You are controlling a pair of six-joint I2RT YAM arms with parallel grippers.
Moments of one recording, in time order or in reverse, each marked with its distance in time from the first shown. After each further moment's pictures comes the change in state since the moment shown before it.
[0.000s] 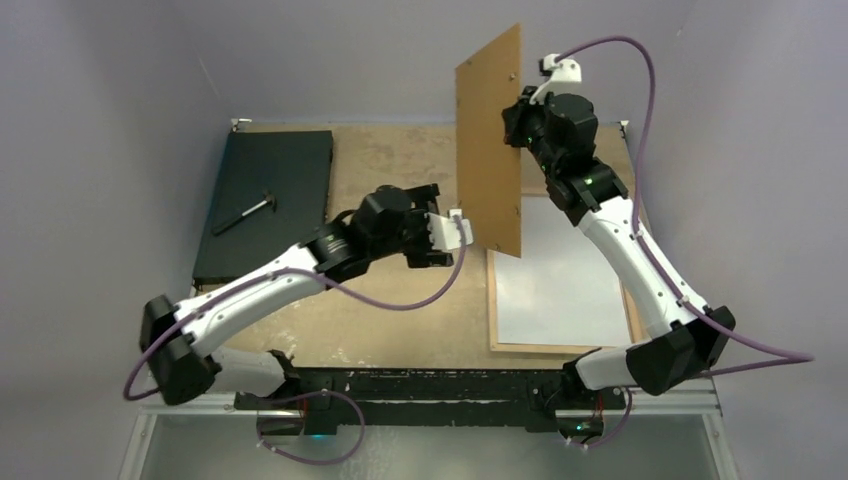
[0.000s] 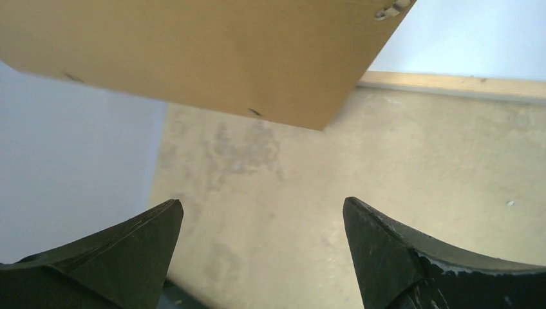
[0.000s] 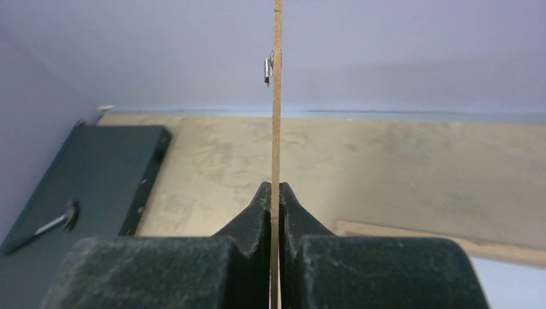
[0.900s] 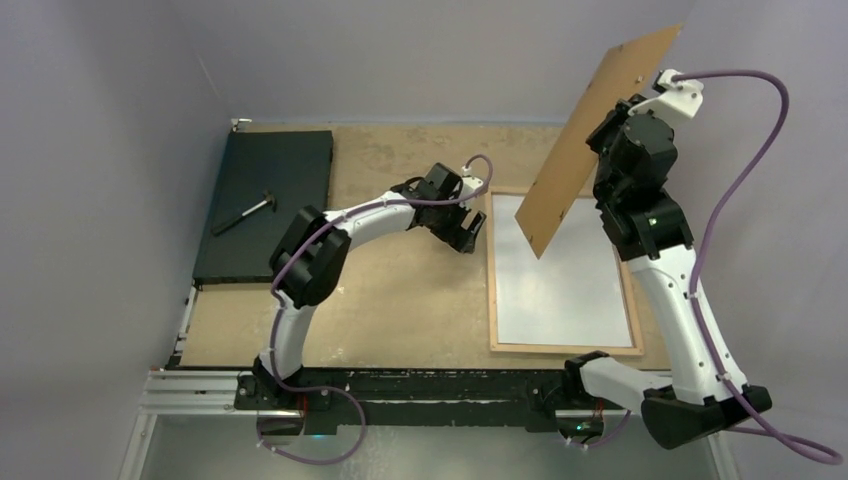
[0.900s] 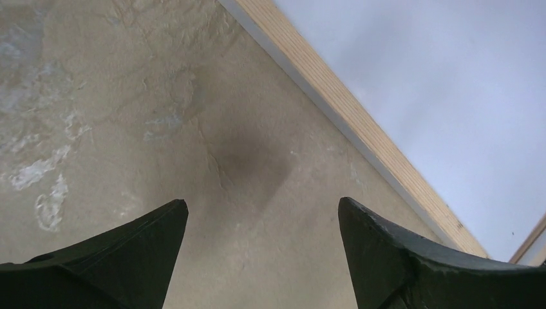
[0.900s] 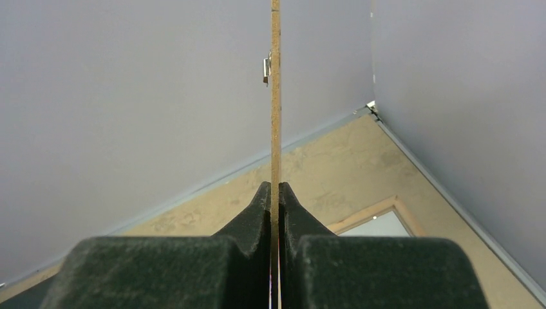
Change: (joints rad) left arm 0.190 0.851 0.434 -0.074 0.296 -0.825; right arm -0.157 -0.245 -0.014 -0.120 0.480 0.082
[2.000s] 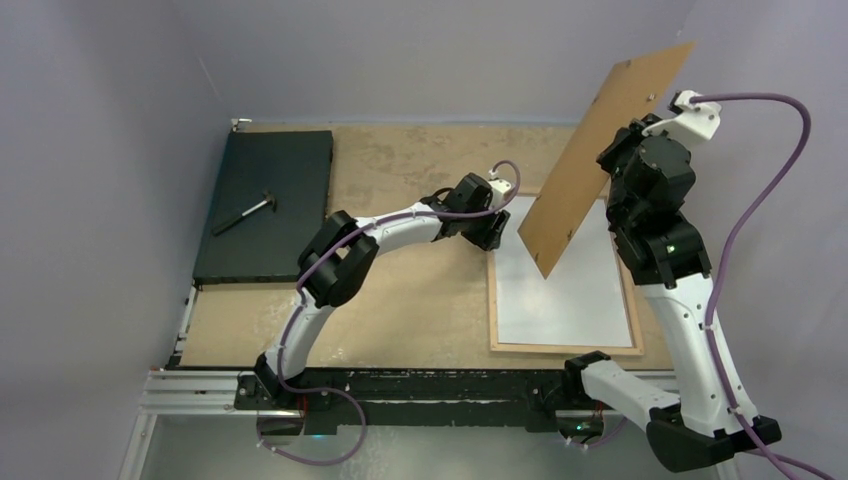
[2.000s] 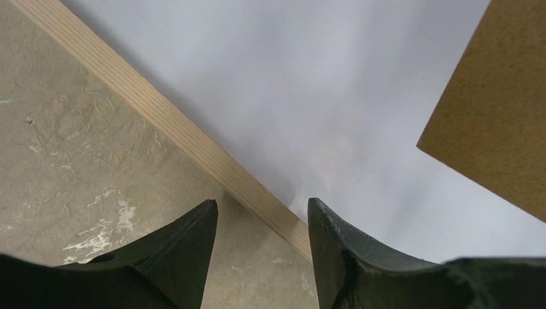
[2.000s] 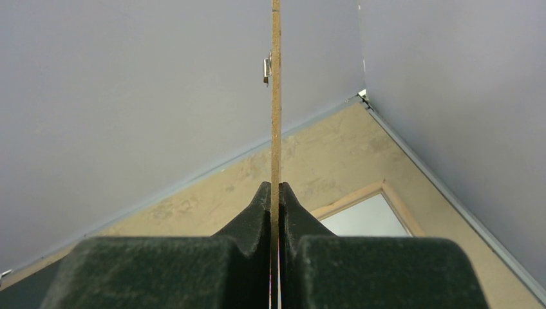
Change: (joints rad) left arm -0.109 0.180 0.143 0.187 -0.091 -0.111; right arm 0.000 -0.130 -0.053 -0.098 0.010 0.027
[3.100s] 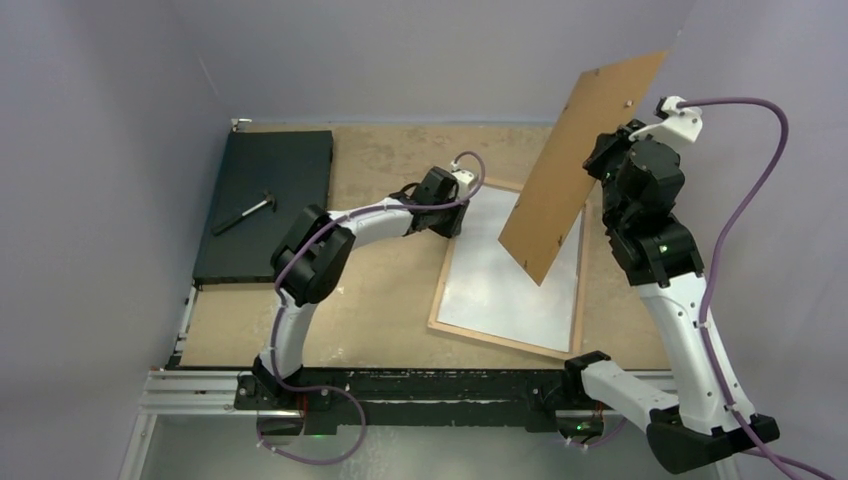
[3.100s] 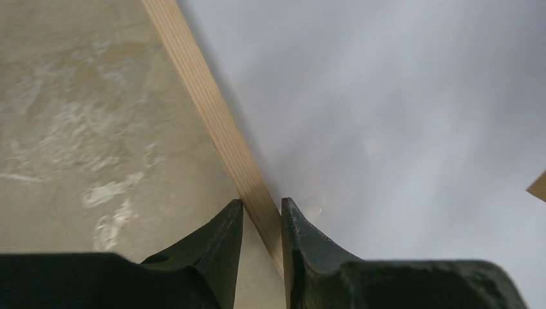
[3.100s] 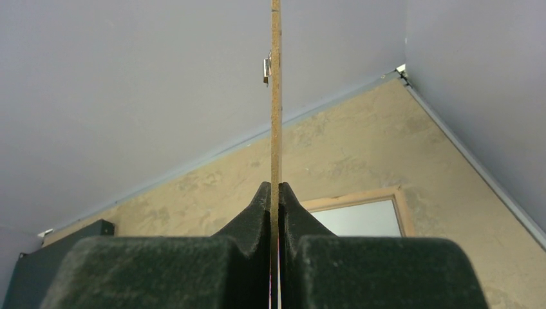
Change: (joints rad) left arm 0.103 -0.113 -0.198 0.054 -0.090 0.031; right arm 0.000 -0.013 -0.056 0.002 -0.105 0.065
